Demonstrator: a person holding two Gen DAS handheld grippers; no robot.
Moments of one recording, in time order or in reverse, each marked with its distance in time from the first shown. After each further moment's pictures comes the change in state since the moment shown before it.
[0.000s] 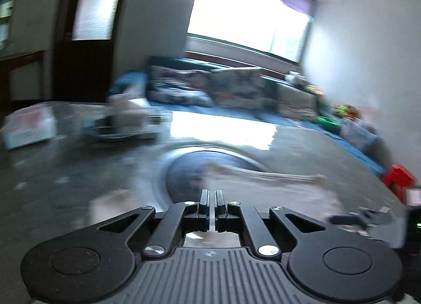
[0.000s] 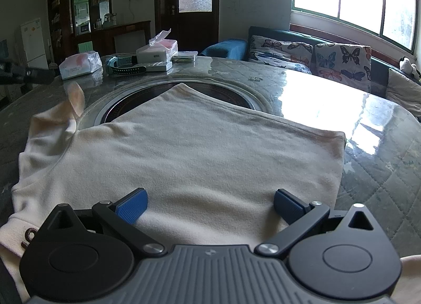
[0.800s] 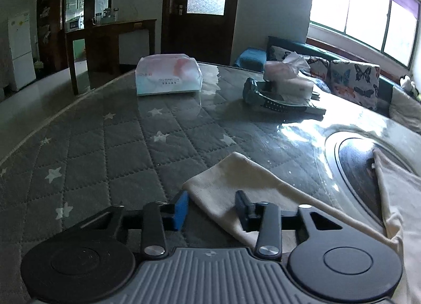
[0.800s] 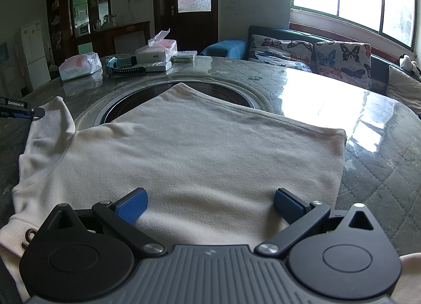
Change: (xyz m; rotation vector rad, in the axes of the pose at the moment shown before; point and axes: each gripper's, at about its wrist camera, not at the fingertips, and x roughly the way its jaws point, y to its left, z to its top) left arm 0.009 0.153 -0.038 -0.218 0.077 0.524; right arm 0.000 -0.001 -0.001 0.011 0.002 0.005
